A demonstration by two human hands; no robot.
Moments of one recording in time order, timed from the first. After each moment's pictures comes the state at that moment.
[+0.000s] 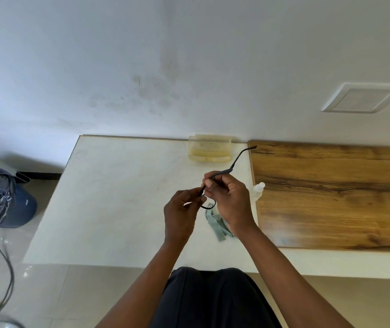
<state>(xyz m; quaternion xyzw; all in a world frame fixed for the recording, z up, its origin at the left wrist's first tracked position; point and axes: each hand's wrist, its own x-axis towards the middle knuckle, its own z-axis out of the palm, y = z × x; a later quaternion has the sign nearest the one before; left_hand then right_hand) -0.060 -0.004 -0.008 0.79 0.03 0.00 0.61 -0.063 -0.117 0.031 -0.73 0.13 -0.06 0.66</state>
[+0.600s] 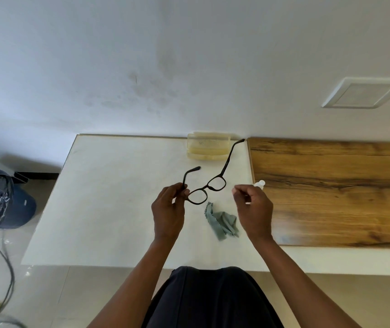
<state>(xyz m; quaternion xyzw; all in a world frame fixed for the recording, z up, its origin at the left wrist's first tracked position) -0.049 0.012 -0.014 0.80 0.04 0.07 0.59 -0.085 -0.157 -0.009 -0.85 0.16 -0.22 0.45</state>
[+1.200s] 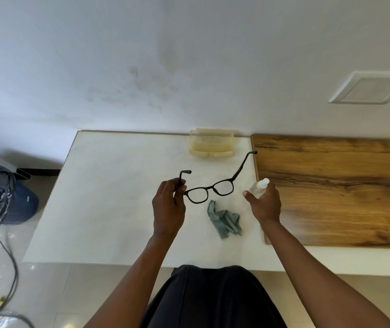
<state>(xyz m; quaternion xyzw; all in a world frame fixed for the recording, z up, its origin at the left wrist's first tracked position) -0.040 0.016 -0.017 0.86 -0.01 0.11 0.51 -0.062 -0.203 -0.067 -0.84 0.35 -0.05 0.42</state>
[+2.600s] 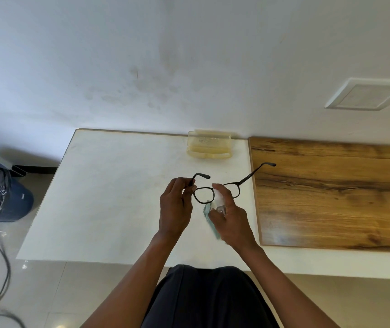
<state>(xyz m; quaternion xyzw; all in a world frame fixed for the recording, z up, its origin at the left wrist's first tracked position) -0.045 0.001 -0.012 0.84 -0.07 0.12 0.52 -0.098 -0.131 -0.015 -0.89 0.09 0.02 0.45</state>
